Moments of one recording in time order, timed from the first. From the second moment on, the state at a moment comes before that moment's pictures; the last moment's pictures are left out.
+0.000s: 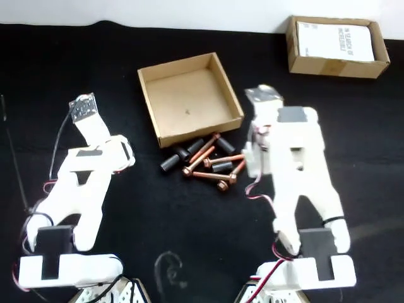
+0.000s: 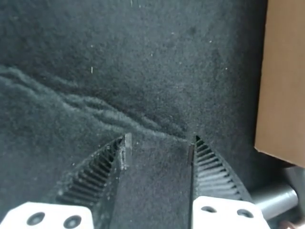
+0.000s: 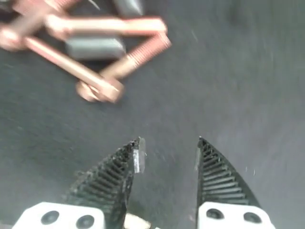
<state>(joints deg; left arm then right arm) -9.7 -4.4 49.3 24.5 21.6 -14.2 -1.7 10.2 85.2 9.9</state>
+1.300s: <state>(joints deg) -9.7 -3.8 49.2 24.1 21.6 -21.6 50.4 -50.9 99.0 23.9</state>
